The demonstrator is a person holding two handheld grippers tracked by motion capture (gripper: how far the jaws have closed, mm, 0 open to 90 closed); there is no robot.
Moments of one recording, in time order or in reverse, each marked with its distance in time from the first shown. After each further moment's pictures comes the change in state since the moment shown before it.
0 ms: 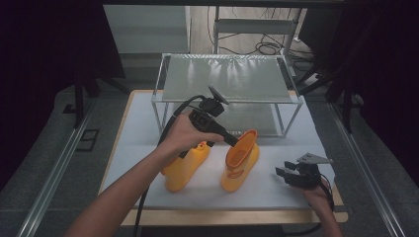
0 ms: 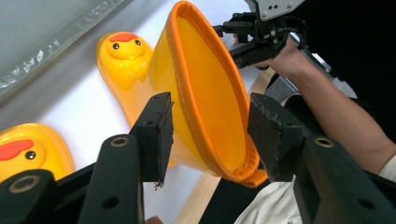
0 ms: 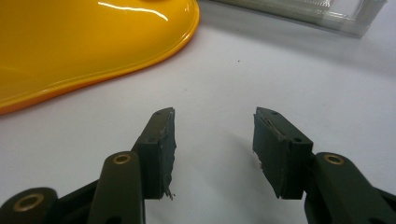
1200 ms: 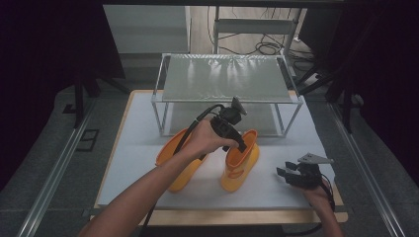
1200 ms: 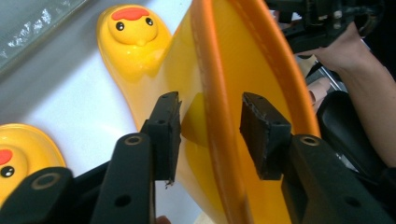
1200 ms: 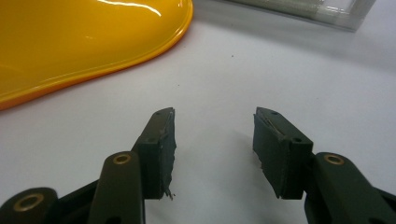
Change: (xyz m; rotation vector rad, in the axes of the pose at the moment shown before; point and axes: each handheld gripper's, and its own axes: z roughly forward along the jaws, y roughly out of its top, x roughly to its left) left arm 0.009 0.018 0.065 0.130 0.082 -0.057; right arm -0.004 -0.002 0.000 0.005 -0.010 0.006
